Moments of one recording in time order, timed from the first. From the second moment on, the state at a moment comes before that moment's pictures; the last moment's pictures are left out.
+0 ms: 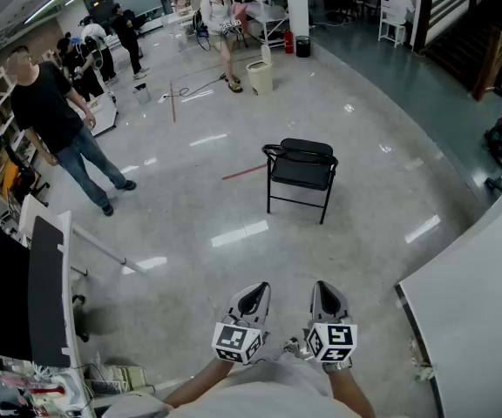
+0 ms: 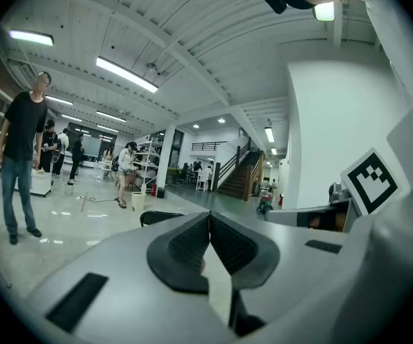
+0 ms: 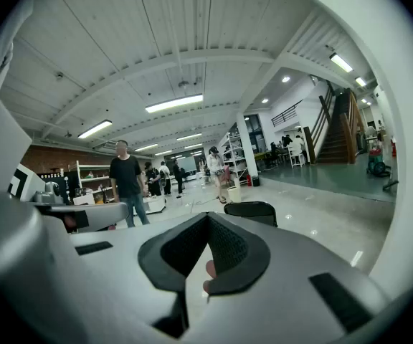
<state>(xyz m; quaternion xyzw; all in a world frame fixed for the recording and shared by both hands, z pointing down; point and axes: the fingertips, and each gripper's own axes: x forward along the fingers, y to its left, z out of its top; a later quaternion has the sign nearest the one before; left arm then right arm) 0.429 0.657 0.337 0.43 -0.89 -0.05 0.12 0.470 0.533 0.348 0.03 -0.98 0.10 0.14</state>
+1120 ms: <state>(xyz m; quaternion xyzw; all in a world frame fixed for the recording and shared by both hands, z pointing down) 0.457 0.853 0.347 0.39 -0.91 -0.06 0.12 0.511 0.722 0.344 0.02 -0.99 0.10 0.12</state>
